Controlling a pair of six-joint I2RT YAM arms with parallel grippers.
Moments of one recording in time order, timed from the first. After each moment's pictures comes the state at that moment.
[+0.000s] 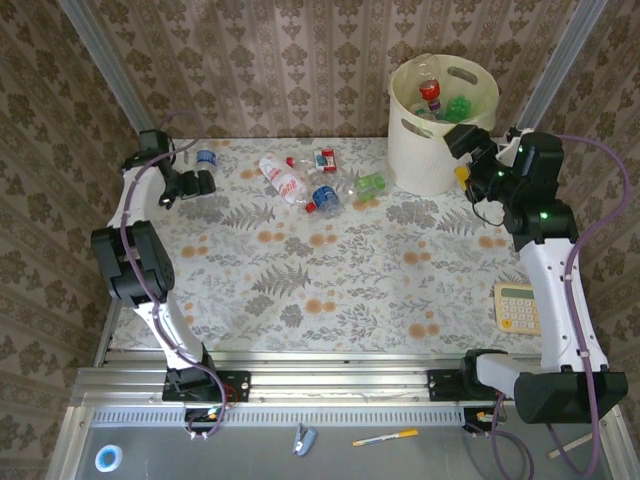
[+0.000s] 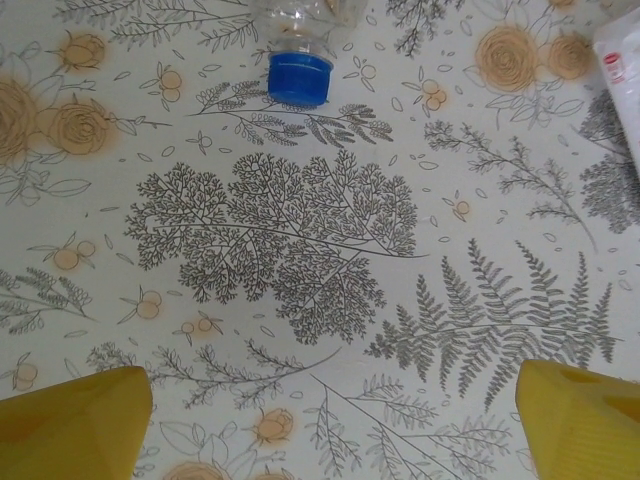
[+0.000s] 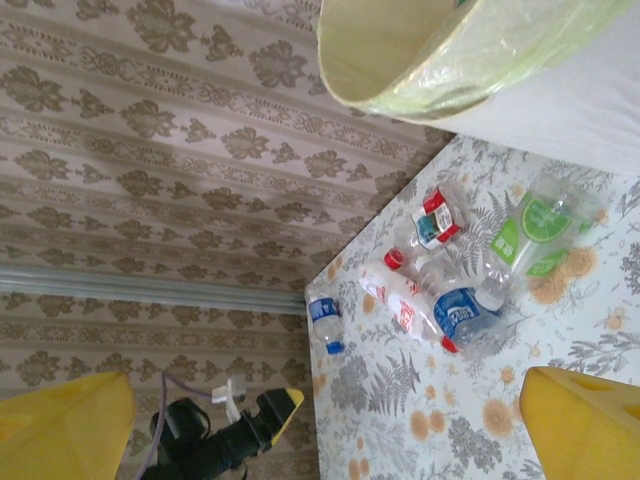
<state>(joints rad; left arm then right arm) 0.14 1.92 1.66 -0.82 0.17 -0.04 -0.06 1.15 1.32 -0.49 -0.45 1.03</state>
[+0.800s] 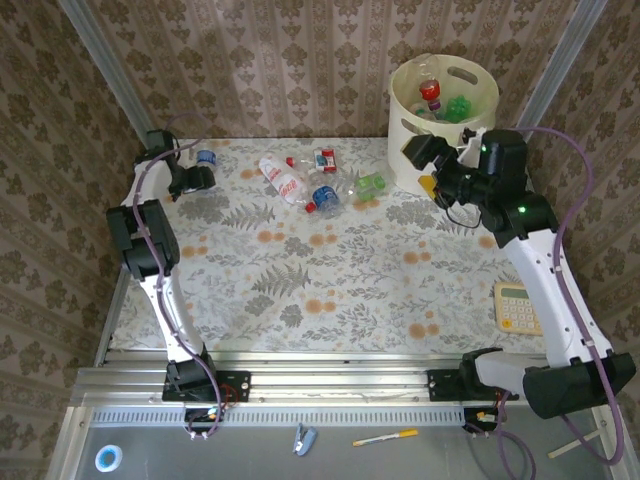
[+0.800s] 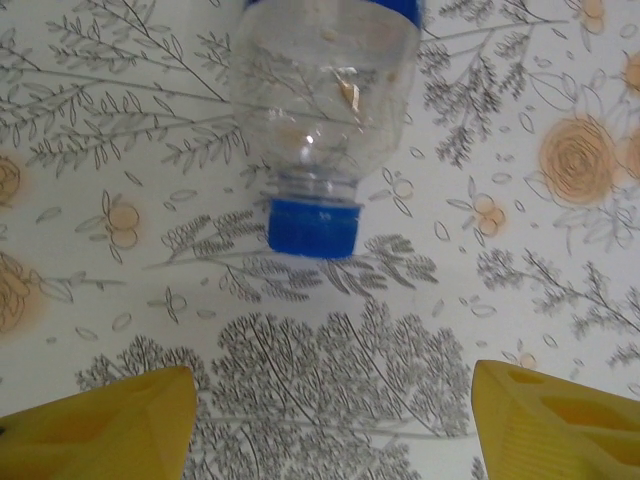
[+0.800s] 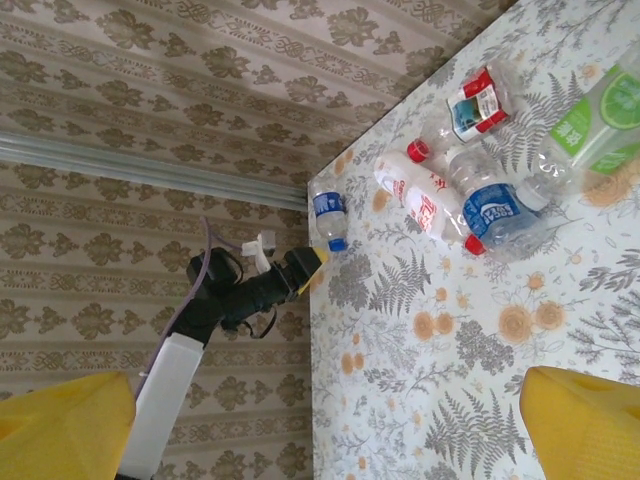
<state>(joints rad) 0.16 2.25 1.91 -0.72 0.23 -0.03 0.15 1.21 1.38 -0.57 -0.46 0.99</state>
